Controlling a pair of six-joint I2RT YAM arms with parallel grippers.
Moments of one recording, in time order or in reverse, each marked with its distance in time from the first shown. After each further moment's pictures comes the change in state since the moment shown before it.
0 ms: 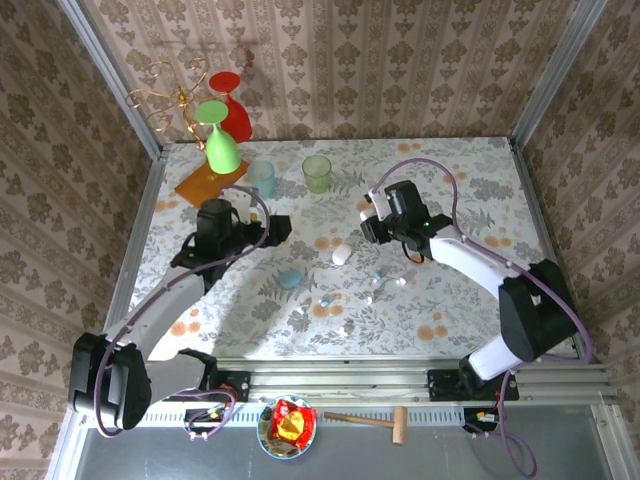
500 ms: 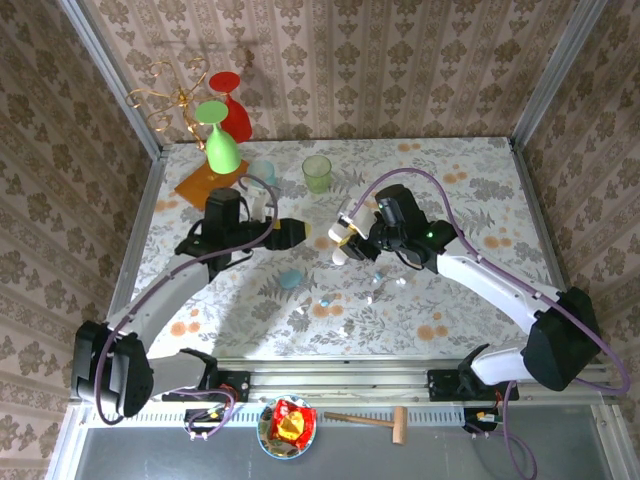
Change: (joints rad) left arm -0.058 0.077 0.106 -0.082 0.415 -0.125; right arm 0.156 -0.143 0.066 -0.140 -0.200 -0.306
